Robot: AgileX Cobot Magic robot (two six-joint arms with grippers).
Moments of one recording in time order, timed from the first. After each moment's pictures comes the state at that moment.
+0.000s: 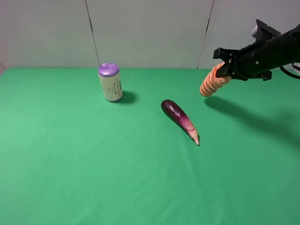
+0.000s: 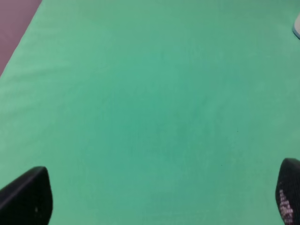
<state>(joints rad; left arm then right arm) -0.01 0.00 -0.48 0.15 1.07 -0.19 0.07 1.69 -1.00 0.86 0.39 -0.49</state>
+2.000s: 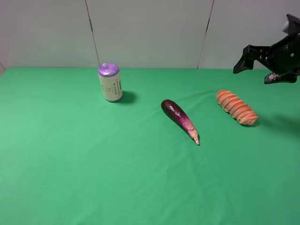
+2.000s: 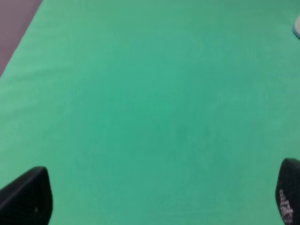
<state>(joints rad) -0.01 0.00 -0.48 0.15 1.07 -0.19 -0.08 1.59 -1.06 0.48 0.59 -0.23</state>
